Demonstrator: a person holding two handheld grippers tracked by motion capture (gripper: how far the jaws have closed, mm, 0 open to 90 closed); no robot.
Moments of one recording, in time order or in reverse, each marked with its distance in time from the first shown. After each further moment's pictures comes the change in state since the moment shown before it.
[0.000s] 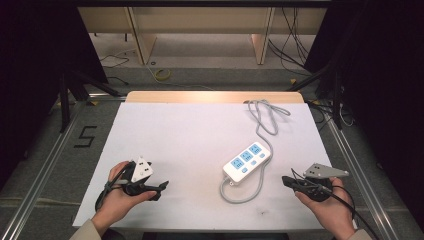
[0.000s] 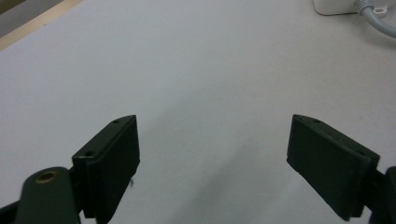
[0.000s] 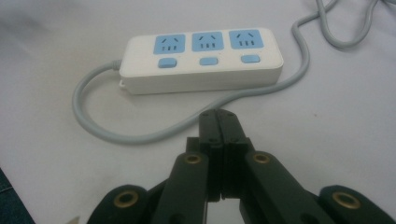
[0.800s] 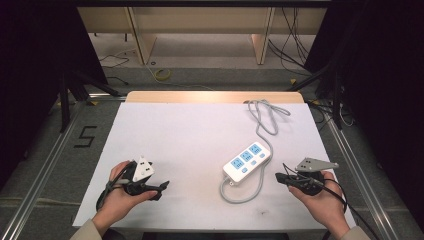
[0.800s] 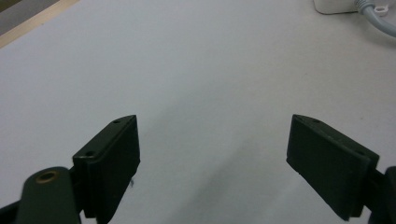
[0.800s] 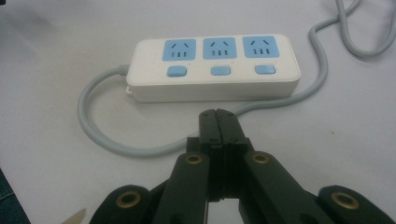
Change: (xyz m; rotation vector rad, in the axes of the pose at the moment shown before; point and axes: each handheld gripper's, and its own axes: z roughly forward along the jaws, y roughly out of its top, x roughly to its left) left arm -0.001 0.001 0.002 0.005 -0.003 0.001; right arm 0.004 0.017 0.014 0.033 0.037 -0.015
